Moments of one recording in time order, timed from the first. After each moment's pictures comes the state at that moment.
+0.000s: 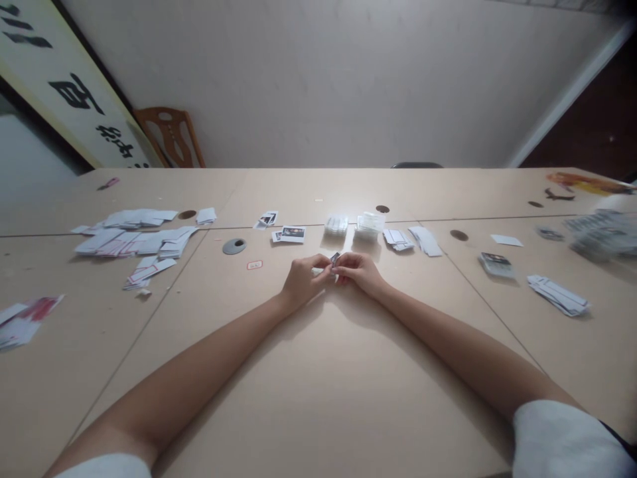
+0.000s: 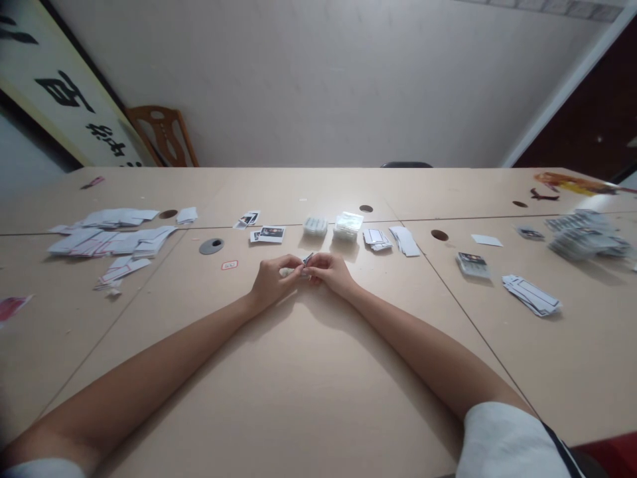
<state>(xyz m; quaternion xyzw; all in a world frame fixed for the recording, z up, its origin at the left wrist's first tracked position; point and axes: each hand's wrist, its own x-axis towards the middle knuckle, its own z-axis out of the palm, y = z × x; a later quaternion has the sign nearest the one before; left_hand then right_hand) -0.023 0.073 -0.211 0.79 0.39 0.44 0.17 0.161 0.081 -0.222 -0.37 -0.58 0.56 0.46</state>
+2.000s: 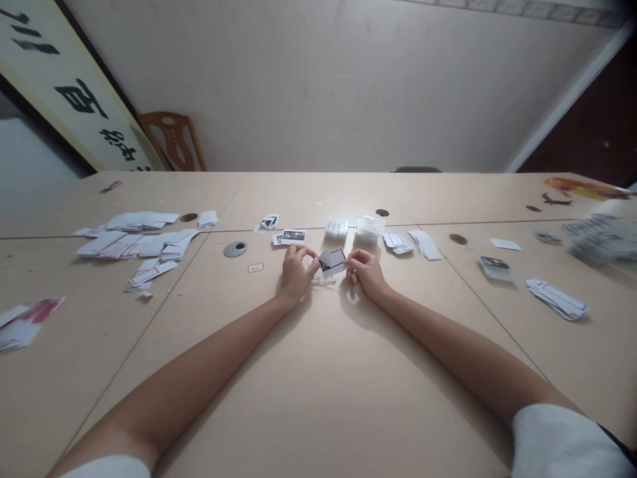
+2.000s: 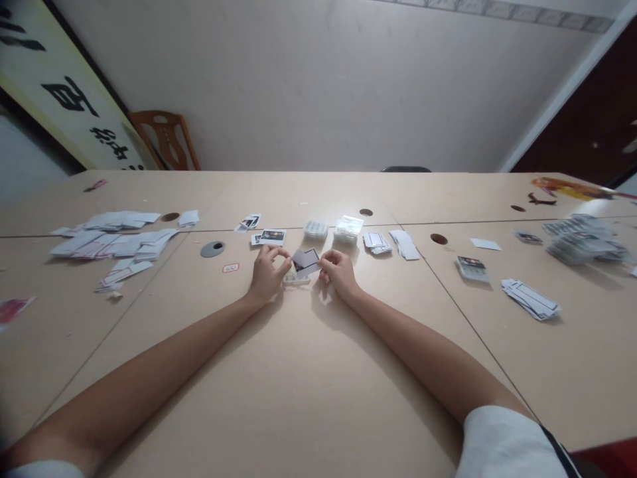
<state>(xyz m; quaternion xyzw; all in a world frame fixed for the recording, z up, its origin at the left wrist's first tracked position) -0.031 0.093 -0.220 0.69 0.51 0.49 0.14 0.160 0.087 -0.228 -0.43 -0.47 0.53 0.56</state>
